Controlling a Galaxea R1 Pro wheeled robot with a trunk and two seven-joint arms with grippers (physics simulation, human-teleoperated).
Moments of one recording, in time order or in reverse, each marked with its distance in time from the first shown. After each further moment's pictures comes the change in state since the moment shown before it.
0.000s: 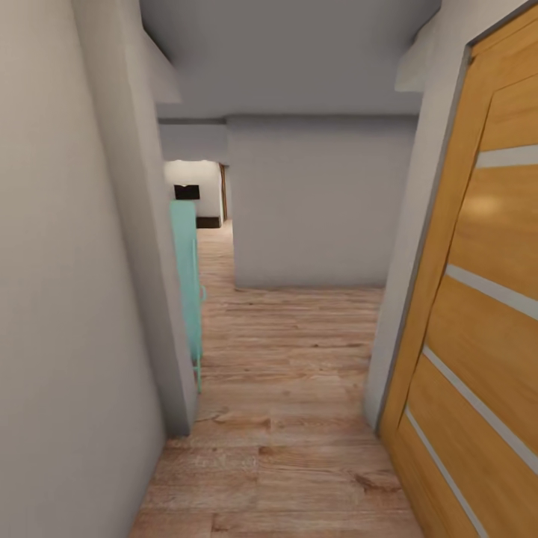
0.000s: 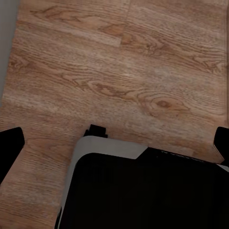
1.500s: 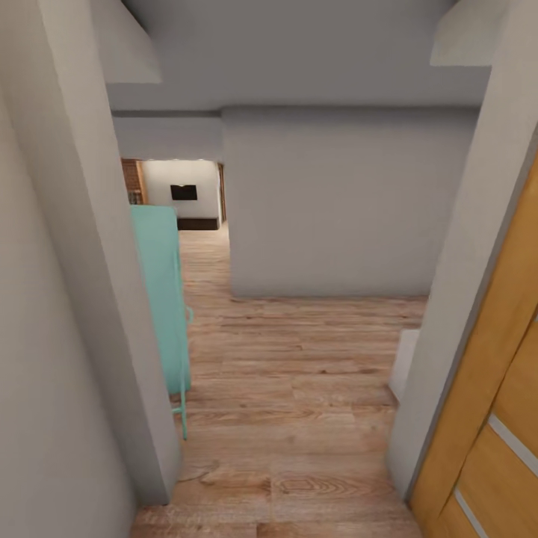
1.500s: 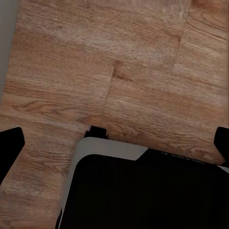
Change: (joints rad) left arm 0.000 0.000 0.000 0.001 -0.001 -0.007 0.000; right arm 0.000 -0.005 -0.003 0.000 -0.003 0.001 -0.004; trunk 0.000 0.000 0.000
